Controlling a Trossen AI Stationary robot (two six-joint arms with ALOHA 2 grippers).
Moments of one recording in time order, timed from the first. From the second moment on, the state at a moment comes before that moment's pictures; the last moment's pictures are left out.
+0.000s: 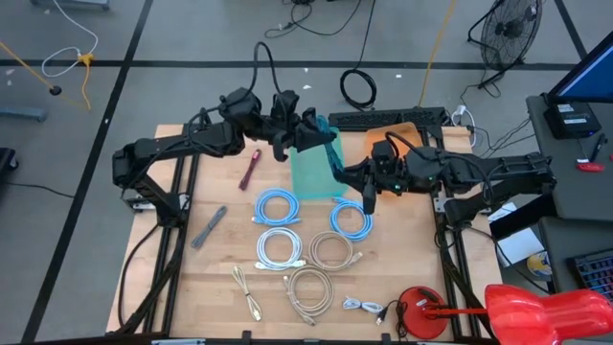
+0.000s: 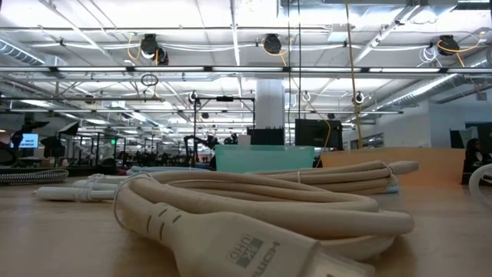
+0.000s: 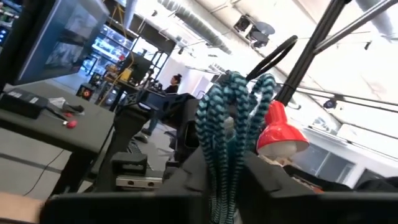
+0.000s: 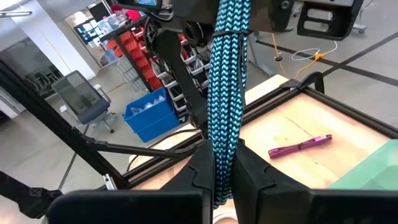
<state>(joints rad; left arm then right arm) 0.30 1.59 1.48 0.47 0.60 -0.69 0.16 1.23 1.37 -0.35 0.31 0.53</state>
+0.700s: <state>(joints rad) 0.28 1.59 1.48 0.37 0.68 -0.70 0.13 1.20 1.37 -0.30 0.28 0.50</state>
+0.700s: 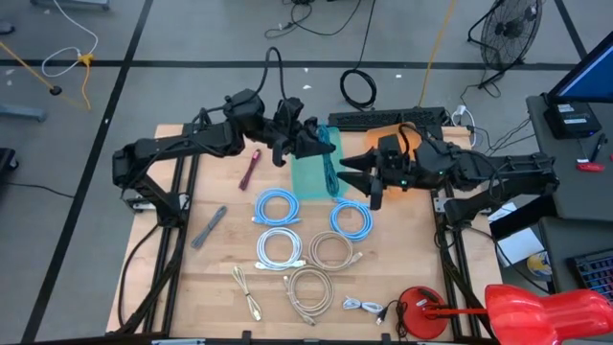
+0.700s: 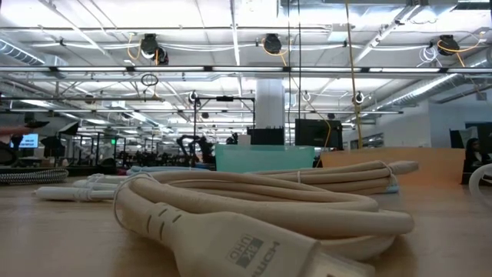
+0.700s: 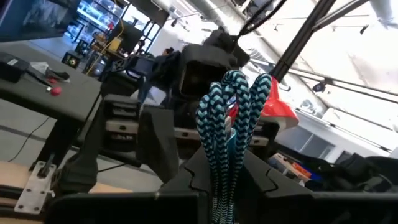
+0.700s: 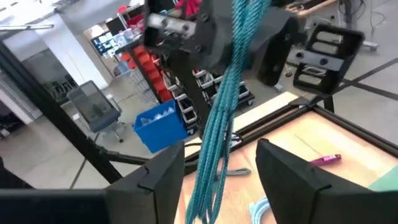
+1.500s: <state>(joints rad) 0.23 1.59 1.48 0.33 0.63 -0.65 0.09 1.26 1.37 -0.21 0.18 0.58</state>
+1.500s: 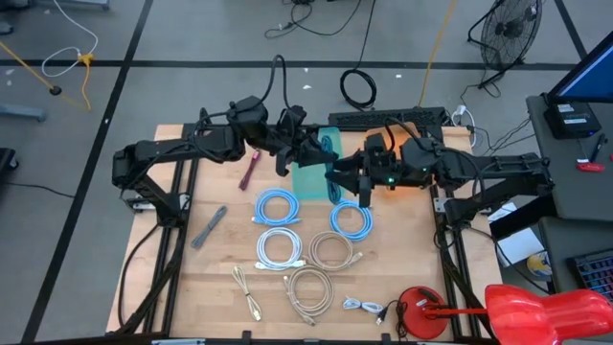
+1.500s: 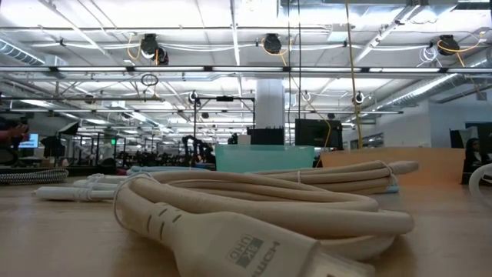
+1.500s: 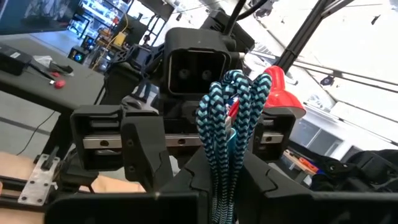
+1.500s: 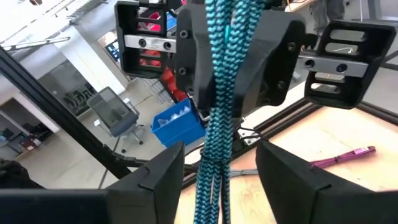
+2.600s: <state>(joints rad) 0.43 1.39 1.48 -0.29 0.46 -0.53 0.03 1.23 1.37 -0.74 0.38 0.77</state>
